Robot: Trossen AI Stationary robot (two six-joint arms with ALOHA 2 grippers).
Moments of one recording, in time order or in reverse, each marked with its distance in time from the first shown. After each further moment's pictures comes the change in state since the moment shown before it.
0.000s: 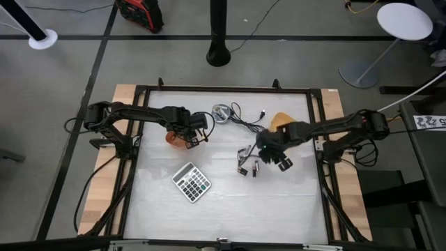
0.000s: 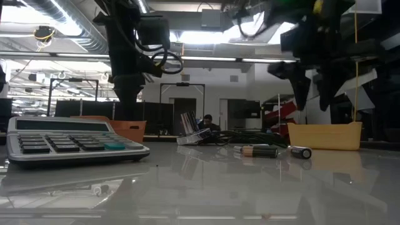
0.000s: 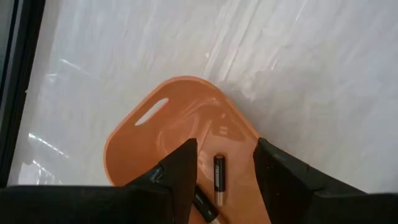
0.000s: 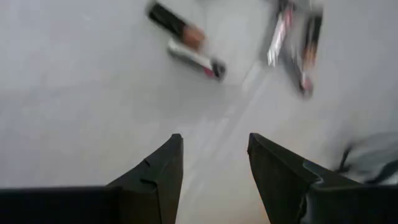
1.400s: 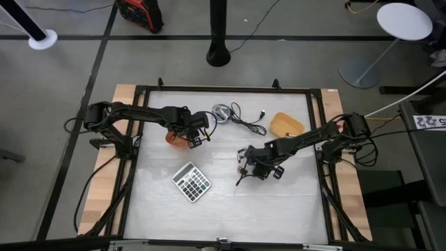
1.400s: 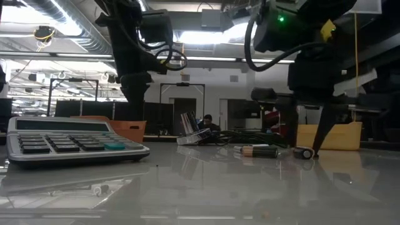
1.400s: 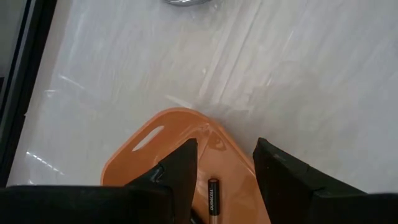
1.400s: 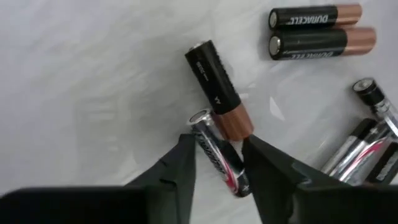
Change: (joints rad) left arm -0.002 0.000 0.000 0.075 0.000 0.029; right arm 0.100 0.251 -0.085 0.331 0.039 -0.281
